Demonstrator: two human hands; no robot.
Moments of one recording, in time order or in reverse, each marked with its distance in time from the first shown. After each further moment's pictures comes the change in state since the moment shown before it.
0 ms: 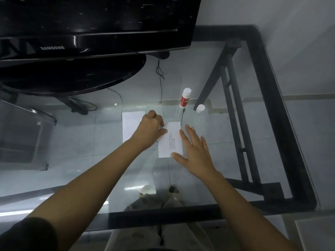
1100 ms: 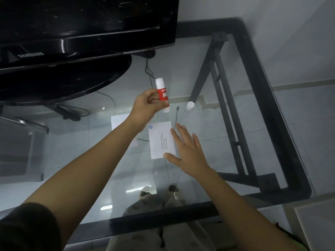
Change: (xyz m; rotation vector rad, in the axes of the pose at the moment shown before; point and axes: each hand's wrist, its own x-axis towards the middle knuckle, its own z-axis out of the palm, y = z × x) left_hand 0.046 0.022 -0.021 -0.953 0.045 -0.196; right_hand 0.001 0.005 0.005 -0.021 0.014 -0.034
